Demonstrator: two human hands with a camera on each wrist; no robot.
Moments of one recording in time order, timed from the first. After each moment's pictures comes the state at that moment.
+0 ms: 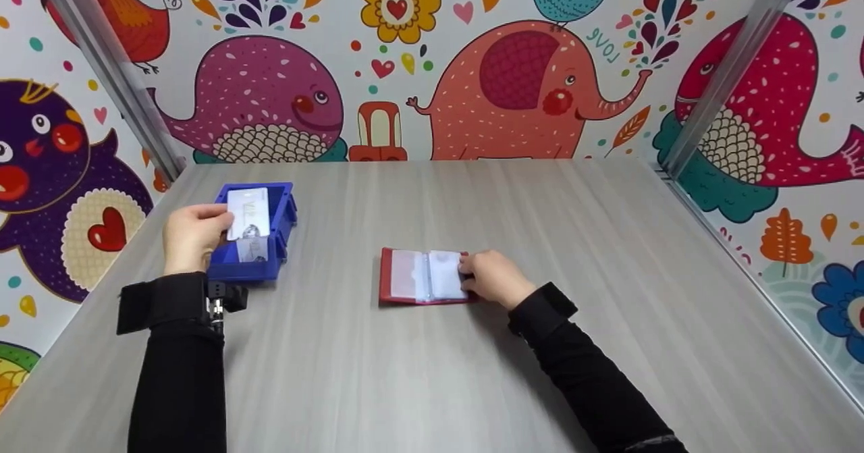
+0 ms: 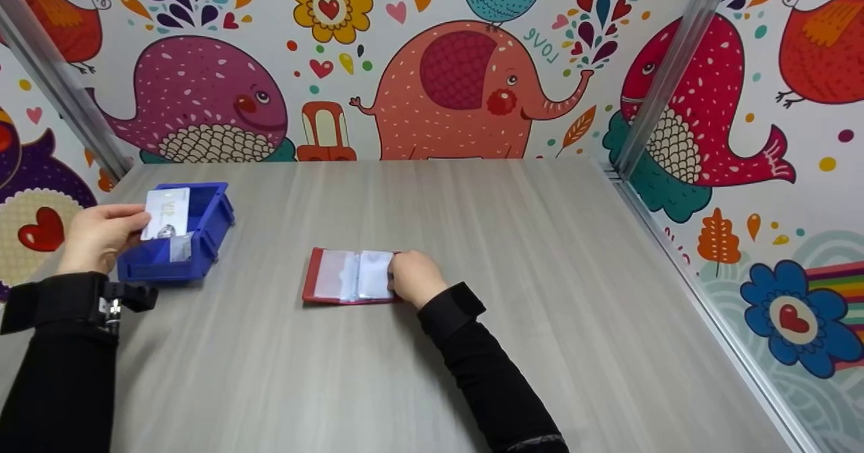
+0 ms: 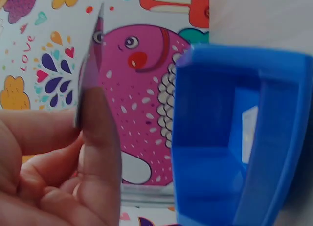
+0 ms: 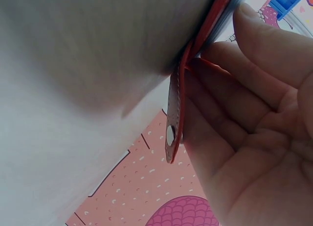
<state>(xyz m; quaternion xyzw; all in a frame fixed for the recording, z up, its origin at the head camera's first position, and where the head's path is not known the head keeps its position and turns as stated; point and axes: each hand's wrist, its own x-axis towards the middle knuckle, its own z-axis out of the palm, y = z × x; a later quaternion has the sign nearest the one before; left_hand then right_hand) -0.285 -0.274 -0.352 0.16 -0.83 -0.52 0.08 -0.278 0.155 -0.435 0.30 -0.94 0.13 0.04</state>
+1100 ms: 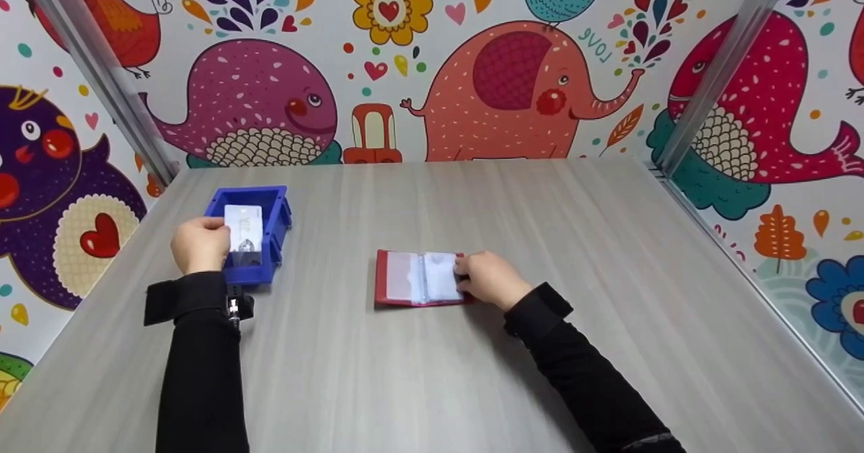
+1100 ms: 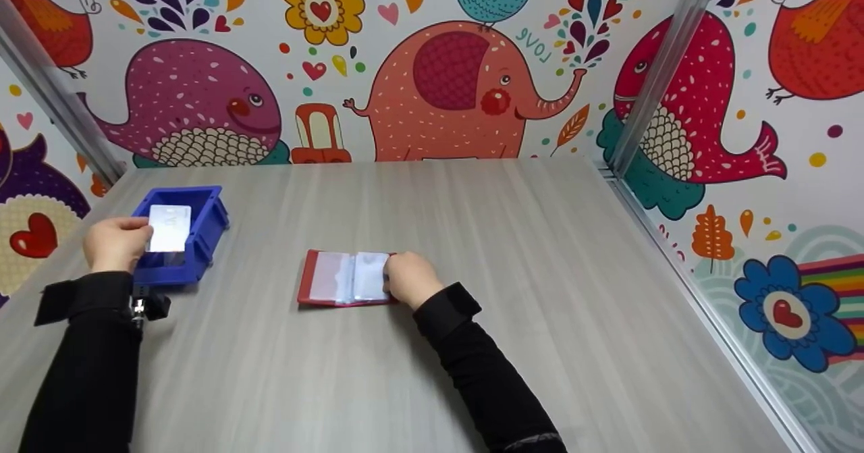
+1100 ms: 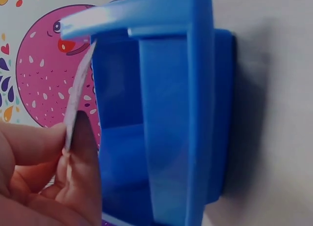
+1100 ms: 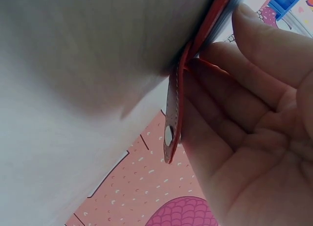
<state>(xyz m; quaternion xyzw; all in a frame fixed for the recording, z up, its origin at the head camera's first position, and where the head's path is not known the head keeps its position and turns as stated) -0.309 -0.271 -0.385 0.22 -0.88 -0.42 0.11 -0.278 0.156 -0.433 0.30 -0.95 0.13 0.04</state>
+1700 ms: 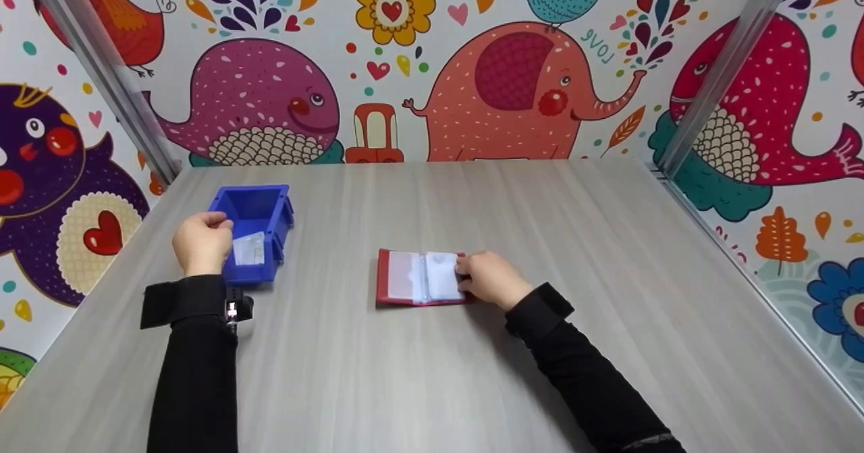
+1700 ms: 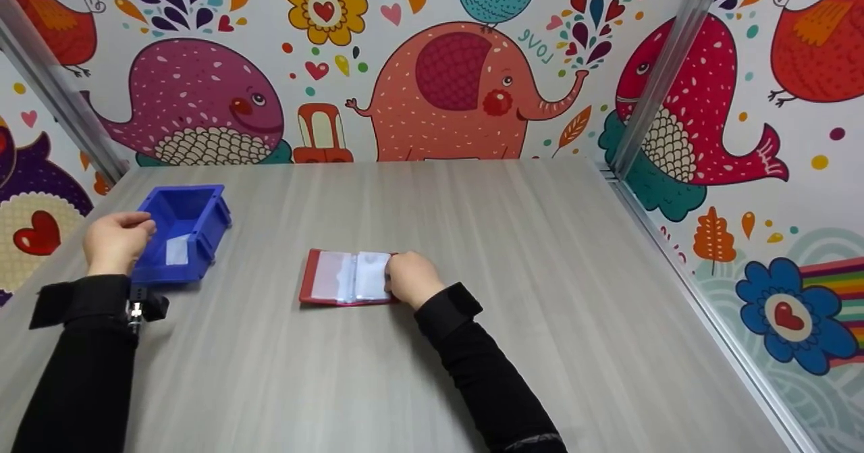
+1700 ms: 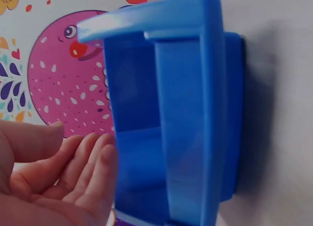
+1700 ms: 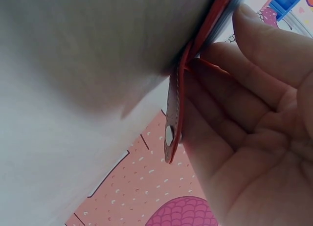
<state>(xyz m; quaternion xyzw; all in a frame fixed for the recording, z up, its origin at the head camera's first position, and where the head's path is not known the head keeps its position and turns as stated) -0.302 -0.269 -0.381 0.19 -0.87 -0.43 0.13 -0.277 0.156 -0.435 0.31 -0.94 0.13 0.06</state>
